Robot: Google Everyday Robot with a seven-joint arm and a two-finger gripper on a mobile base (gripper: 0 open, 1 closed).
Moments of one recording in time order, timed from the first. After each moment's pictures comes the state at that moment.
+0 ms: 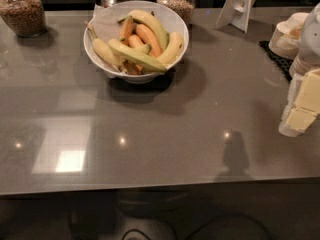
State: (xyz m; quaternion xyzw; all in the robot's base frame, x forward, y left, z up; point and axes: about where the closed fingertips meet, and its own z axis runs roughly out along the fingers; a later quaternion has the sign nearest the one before) arm 0.438 -0.217 0.976 -0.60 0.78 -0.03 0.16
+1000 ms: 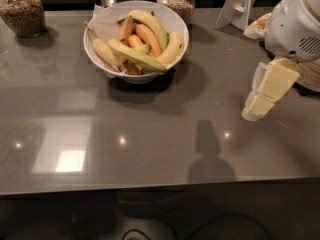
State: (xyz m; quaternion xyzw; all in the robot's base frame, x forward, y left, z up) arm 0.471 -0.165 0.978 -0.63 0.74 0.00 0.23
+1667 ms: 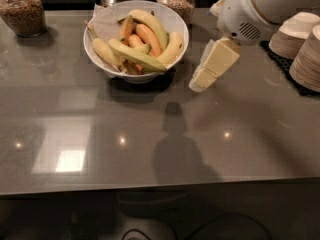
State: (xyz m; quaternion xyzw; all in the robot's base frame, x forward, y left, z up) arm 0.534 -0.096 0.992 -0.59 0.73 0.01 0.34
